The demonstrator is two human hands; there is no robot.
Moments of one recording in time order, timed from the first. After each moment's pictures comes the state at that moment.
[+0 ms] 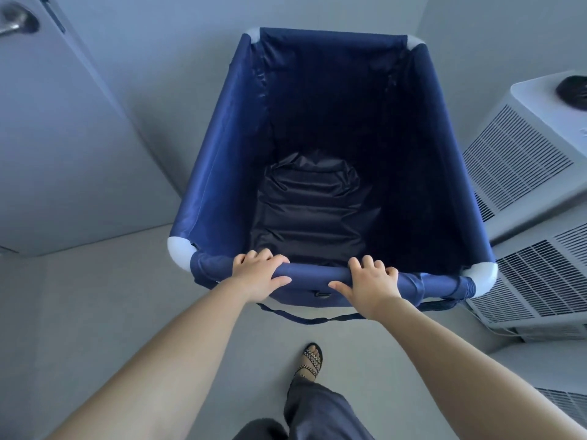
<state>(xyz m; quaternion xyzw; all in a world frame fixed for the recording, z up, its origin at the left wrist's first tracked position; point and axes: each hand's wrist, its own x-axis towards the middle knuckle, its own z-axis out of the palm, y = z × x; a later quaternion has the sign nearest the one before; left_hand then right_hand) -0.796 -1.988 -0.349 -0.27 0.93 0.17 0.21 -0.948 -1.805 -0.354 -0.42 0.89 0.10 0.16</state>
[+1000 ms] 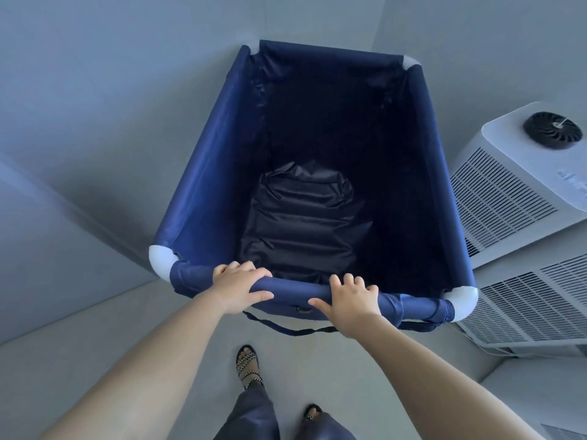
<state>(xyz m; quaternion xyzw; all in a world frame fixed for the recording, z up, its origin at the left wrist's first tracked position) -0.954 -2.162 -0.349 -0.17 0.95 0.18 0.21 -1.069 -1.948 -0.356 -0.34 0.92 0.11 0.19</state>
